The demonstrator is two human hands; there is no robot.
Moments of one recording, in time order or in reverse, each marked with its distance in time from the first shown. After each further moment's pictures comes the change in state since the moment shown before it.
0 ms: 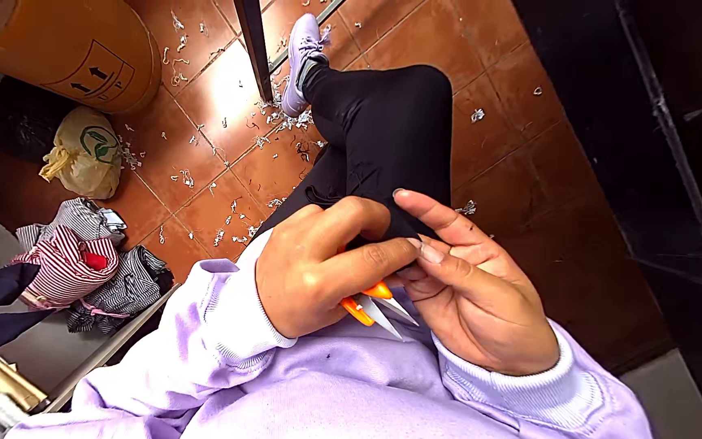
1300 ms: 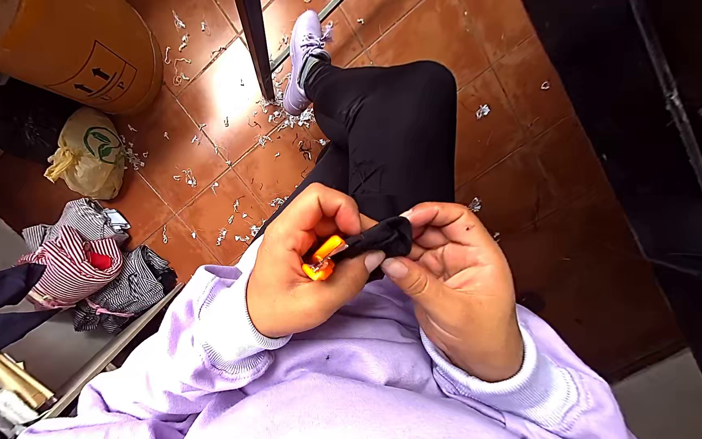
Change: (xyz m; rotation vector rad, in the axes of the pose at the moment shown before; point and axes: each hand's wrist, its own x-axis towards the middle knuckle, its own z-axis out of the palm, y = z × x) left_hand -0.003 0.009 0.002 -0.819 0.171 -0.441; right_hand 0.005 0.017 0.006 -0.457 0.039 -0.276
